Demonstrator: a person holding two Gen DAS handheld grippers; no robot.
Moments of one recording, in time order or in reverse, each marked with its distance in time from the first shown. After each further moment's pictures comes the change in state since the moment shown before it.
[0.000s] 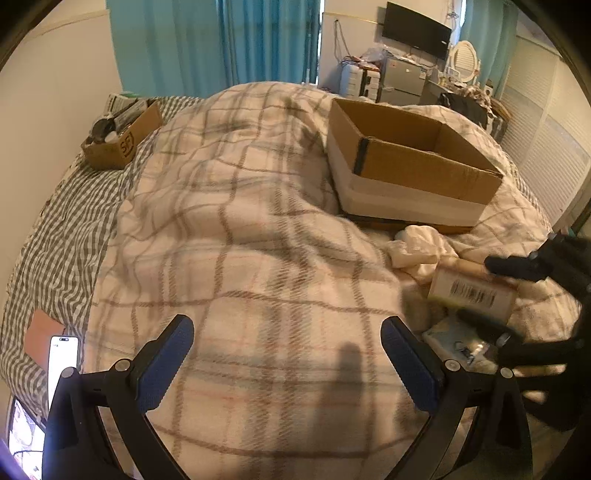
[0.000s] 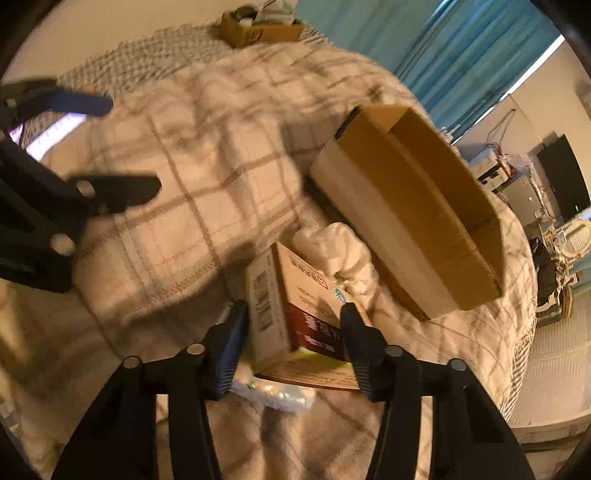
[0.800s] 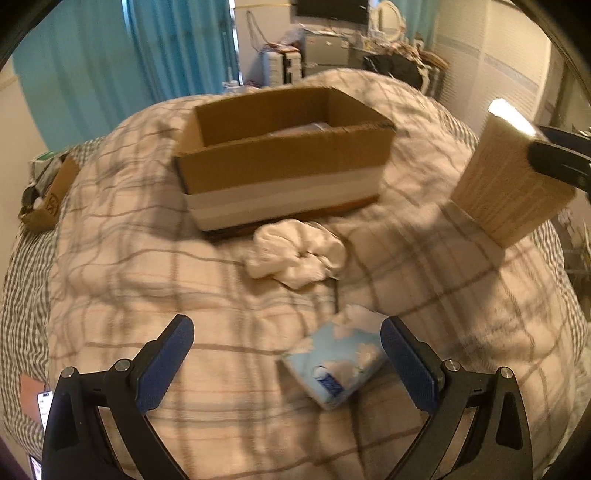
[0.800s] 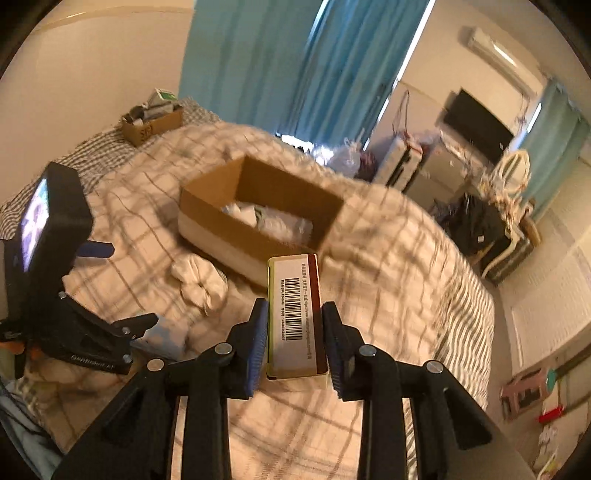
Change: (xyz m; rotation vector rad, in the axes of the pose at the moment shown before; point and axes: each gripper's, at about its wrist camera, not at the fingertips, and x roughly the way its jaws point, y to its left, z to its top) left arm 0.014 -0.128 0.011 0.262 0.045 -0.108; right arm -0.099 -0.125 -0.071 0.345 -0.142 -0.137
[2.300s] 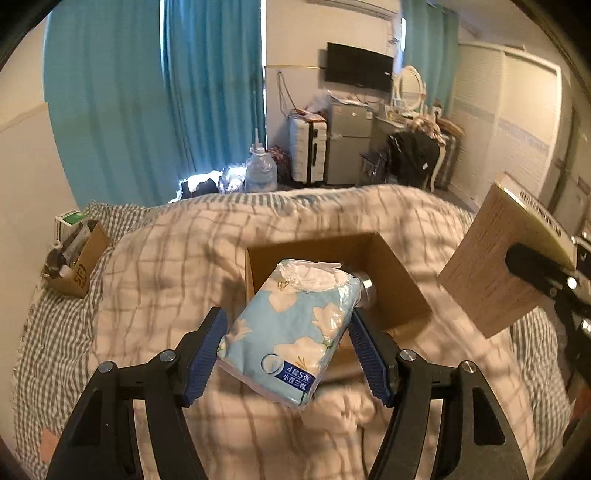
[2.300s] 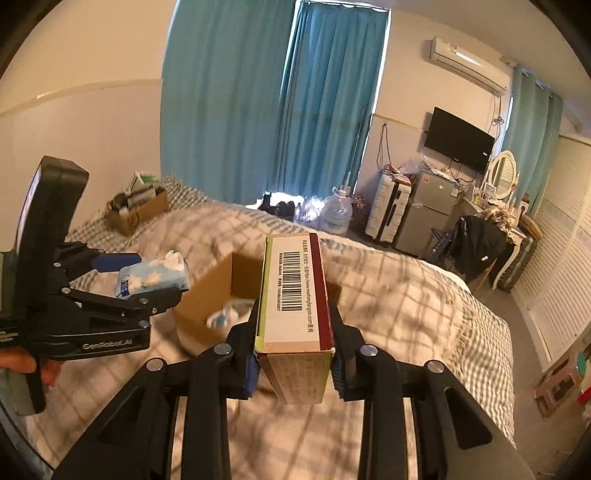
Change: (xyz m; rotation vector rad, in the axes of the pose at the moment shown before) left arm -0.063 0.079 0.142 -0.114 -0.259 0.034; right arm -0.002 -0.011 0.105 0.129 -0.235 0.017
